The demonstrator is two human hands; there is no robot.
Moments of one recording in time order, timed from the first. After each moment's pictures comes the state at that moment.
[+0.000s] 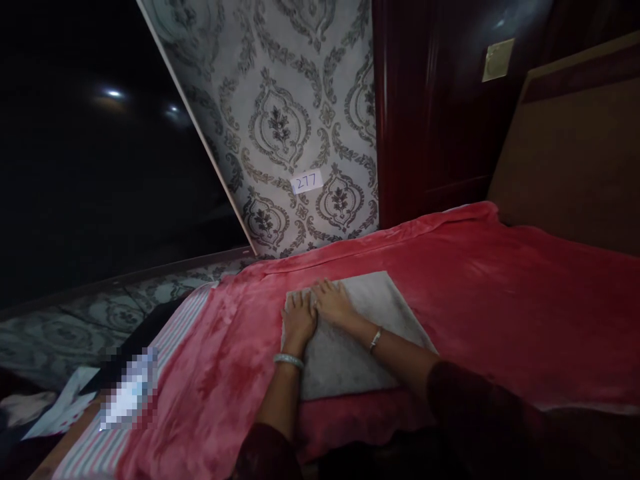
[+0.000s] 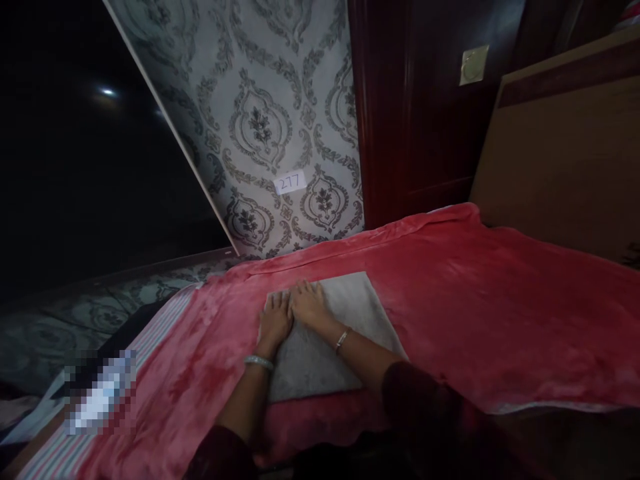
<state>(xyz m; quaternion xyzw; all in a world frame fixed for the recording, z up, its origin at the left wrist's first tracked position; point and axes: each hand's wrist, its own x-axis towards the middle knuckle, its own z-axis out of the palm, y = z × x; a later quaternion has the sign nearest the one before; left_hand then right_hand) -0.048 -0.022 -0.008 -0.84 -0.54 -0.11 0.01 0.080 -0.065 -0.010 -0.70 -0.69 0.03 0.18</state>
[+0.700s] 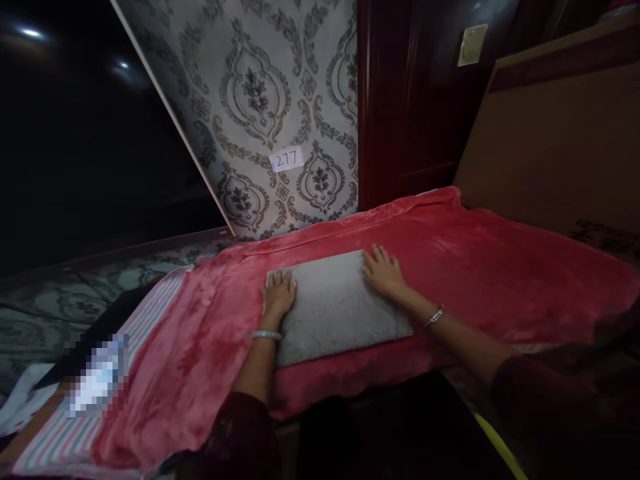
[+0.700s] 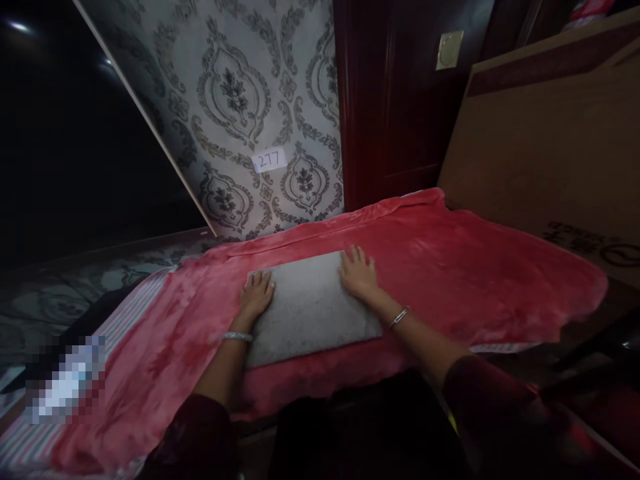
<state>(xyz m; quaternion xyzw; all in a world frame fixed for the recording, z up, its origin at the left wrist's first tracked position) -0.045 -0.029 -0.001 -0.85 -0.53 -0.05 -0.02 0.212 -0.150 -0.021 -0.84 -0.52 0.01 0.13</state>
